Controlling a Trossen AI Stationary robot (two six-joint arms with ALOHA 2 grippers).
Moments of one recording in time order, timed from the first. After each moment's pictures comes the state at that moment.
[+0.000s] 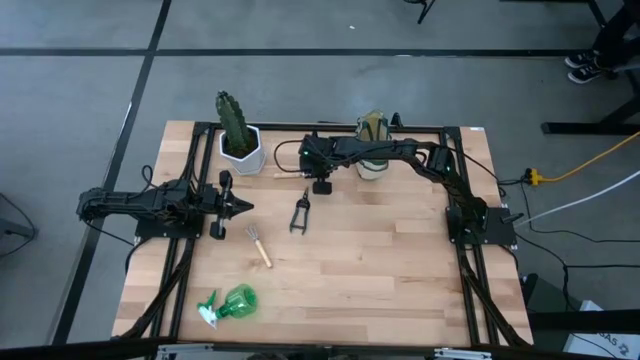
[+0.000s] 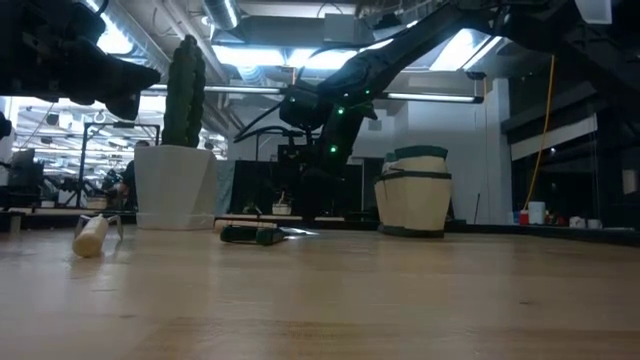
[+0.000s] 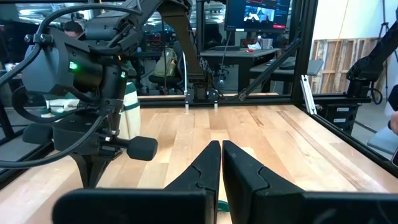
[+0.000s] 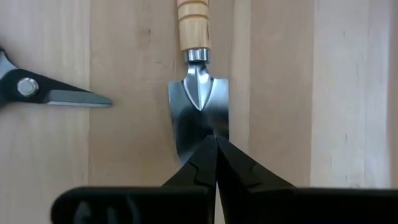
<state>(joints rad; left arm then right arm) 0.00 0.01 0.01 0.02 -0.01 0.01 -0.30 2.29 1.76 -0.63 0.08 -0.37</state>
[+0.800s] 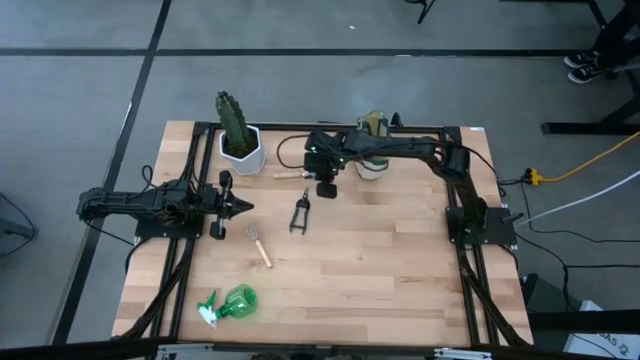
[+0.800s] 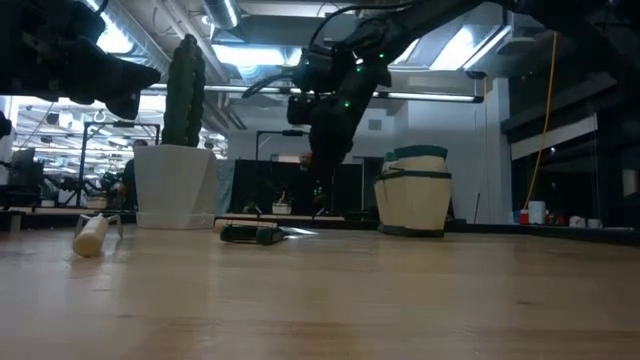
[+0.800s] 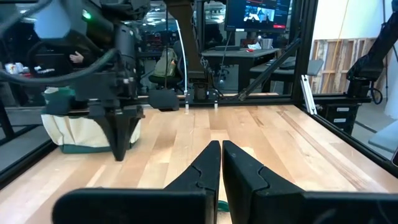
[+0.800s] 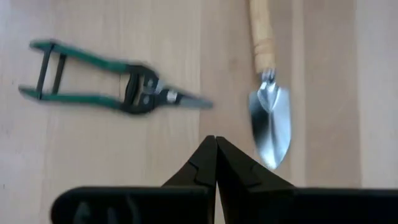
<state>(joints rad) 0.00 0.01 0.01 0.02 -0.01 0.00 -0.28 2.12 1.71 -0.73 -0.16 -0.27</state>
